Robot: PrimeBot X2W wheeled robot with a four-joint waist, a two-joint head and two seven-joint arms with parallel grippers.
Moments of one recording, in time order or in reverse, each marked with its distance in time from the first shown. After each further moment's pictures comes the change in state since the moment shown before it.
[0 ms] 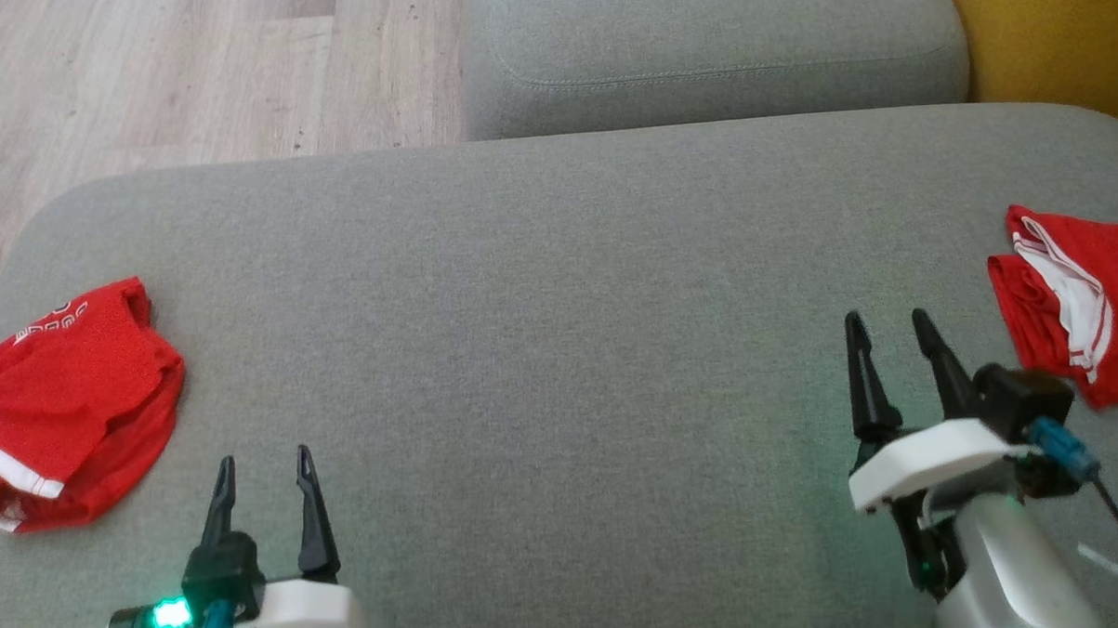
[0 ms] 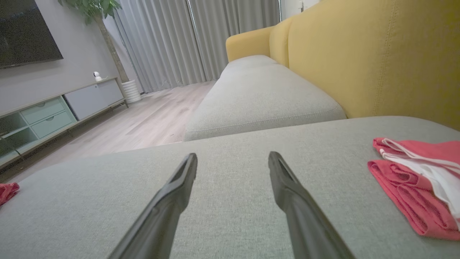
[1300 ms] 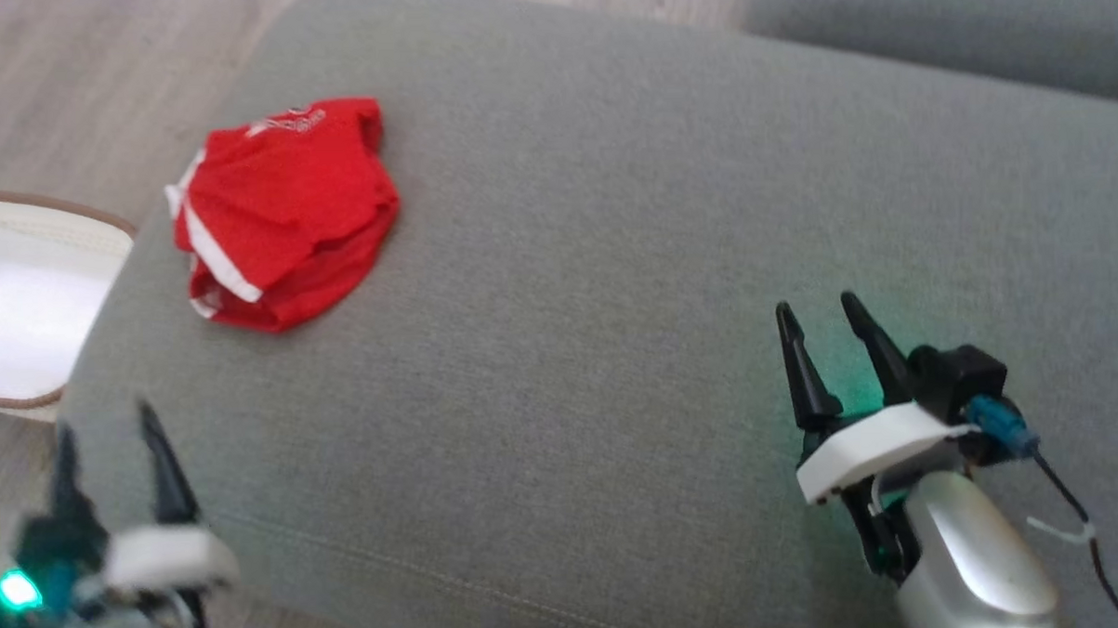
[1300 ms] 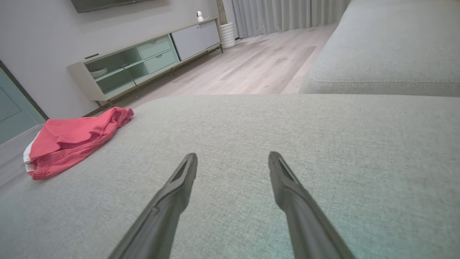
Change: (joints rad) left arm -0.088 0.057 0.221 0.034 -0.025 -0.046 0.000; right arm -0.041 0.002 0.144 0.010 0.019 0.000 0.000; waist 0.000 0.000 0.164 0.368
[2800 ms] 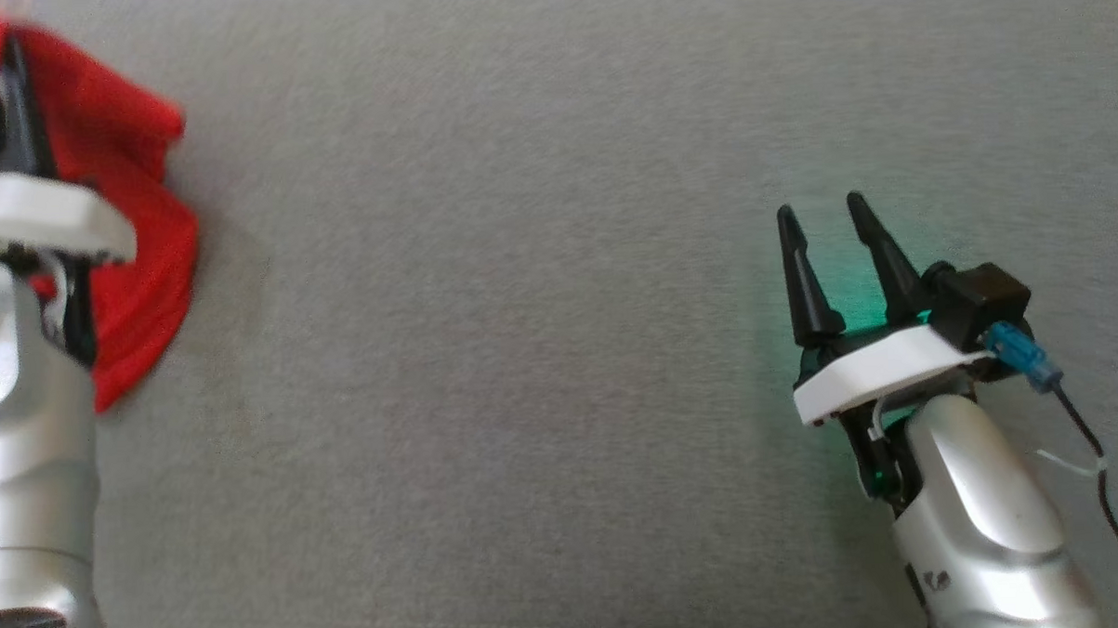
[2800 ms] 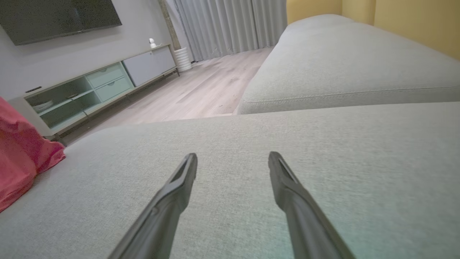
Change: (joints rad) left arm -0.725 0.184 -0.136 0.462 -0.029 -0.194 0.007; right arm -0.117 -0.006 -0.001 -0.069 -0.003 0.000 0.000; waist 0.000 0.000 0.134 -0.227
